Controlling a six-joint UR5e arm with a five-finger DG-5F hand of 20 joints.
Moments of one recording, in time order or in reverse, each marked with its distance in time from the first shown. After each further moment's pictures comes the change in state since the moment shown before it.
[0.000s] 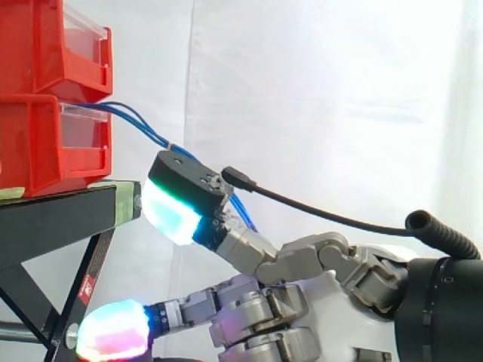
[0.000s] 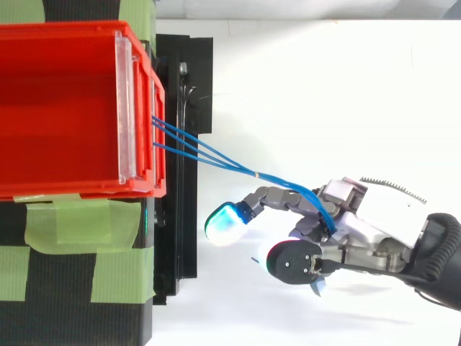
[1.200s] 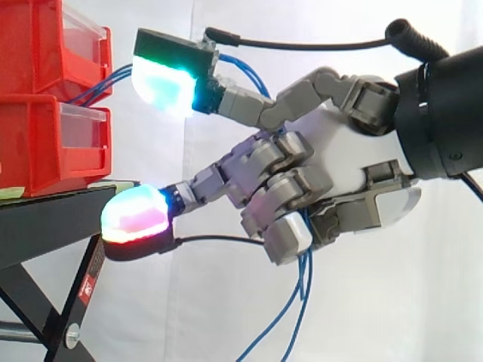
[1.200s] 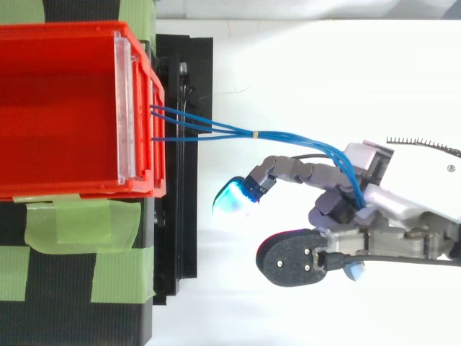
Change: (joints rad) arm -0.075 0.156 0.156 -0.499 -0.171 -0.057
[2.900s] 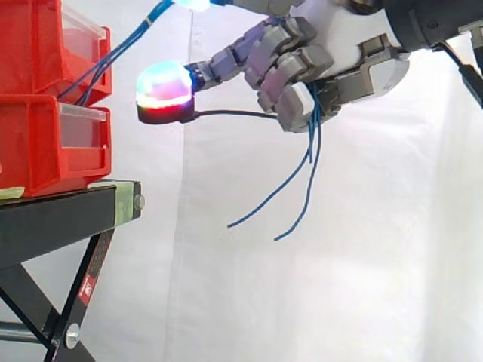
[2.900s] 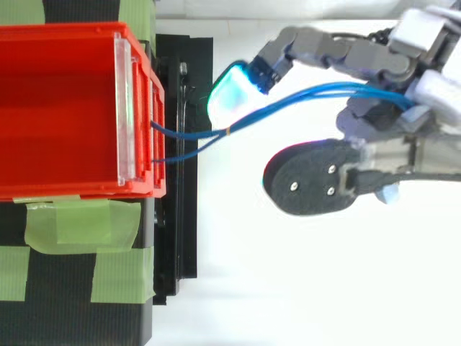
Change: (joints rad) arm -0.082 0.078 0.126 -0.139 0.009 -0.212
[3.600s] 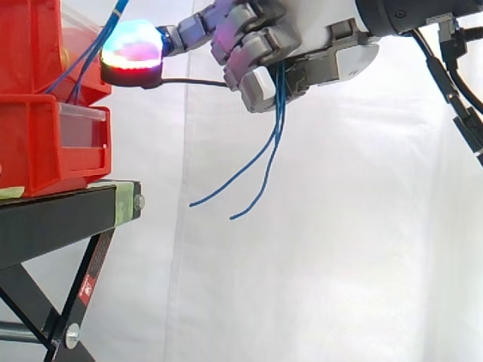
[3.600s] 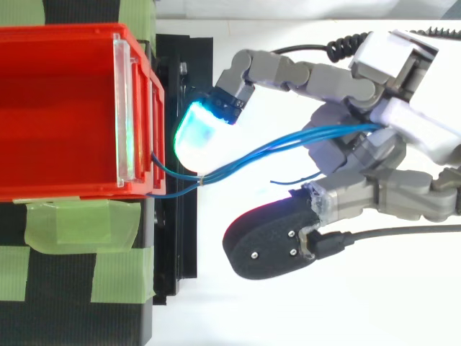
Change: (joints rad) arm 0.021 -0.015 0.000 0.180 0.039 -0.186
